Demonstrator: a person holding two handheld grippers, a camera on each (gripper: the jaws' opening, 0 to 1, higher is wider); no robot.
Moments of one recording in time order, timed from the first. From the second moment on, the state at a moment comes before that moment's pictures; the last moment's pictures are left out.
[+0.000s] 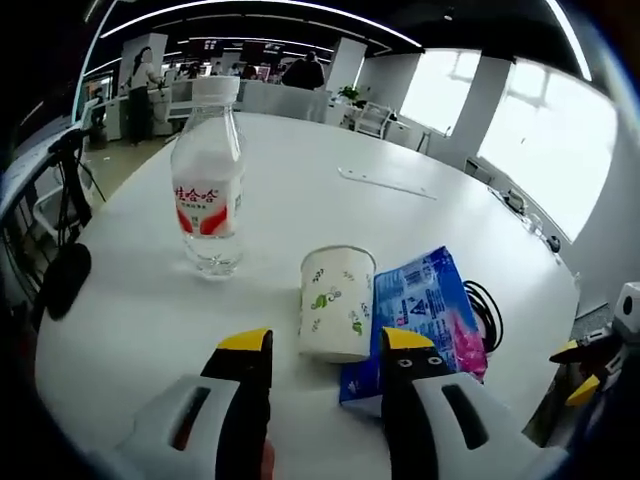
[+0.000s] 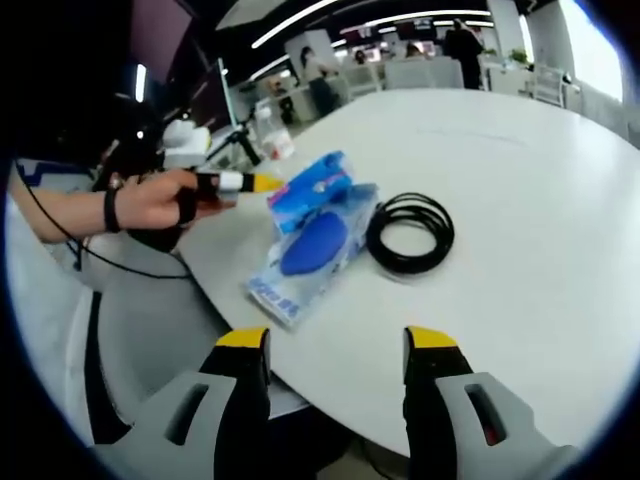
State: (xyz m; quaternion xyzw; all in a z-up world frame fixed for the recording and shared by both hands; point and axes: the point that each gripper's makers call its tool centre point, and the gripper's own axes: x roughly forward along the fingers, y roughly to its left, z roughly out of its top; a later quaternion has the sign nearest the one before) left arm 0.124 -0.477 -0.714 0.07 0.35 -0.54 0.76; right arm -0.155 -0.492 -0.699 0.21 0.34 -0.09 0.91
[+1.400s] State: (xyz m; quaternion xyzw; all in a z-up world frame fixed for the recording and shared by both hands) left arm 0.126 -0.507 -0.734 0.04 0.39 -0.53 0.75; right arm -0.164 -0.499 -0.699 0.21 0.35 -0.10 0.91
